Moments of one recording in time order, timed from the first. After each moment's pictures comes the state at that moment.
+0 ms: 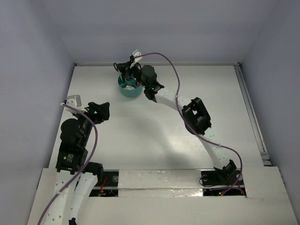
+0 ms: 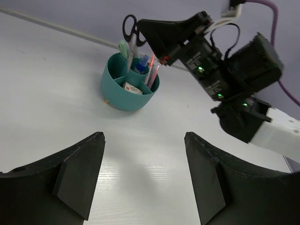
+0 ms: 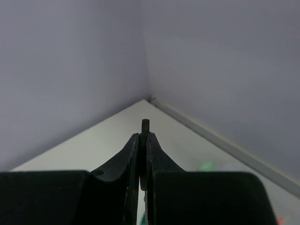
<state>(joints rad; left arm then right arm) -0.16 0.44 0.69 -0.29 -0.01 -0.47 0.74 2.40 2.04 0.62 -0.17 0.11</state>
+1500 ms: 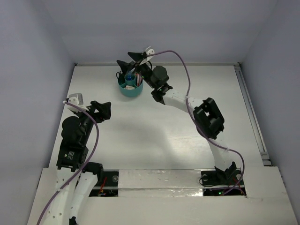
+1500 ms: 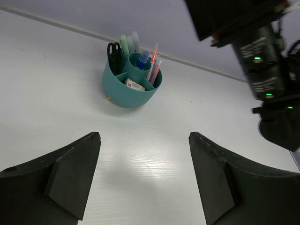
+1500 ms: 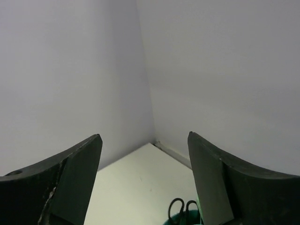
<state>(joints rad) -0.17 0.47 0.69 -0.29 0.00 -0.44 0.74 2.27 1.88 0.86 -0.07 0.15</state>
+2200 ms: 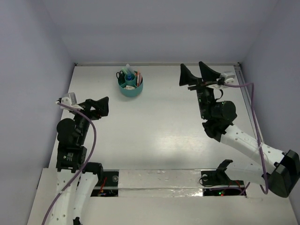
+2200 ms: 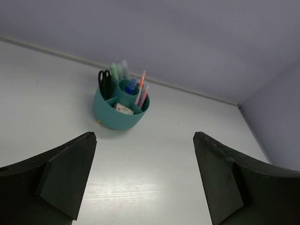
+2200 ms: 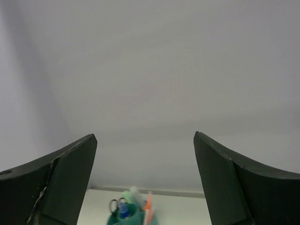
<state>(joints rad) -0.09 0.47 0.69 -0.19 0.07 -0.48 0.74 1.14 0.89 0.94 0.35 0.03</state>
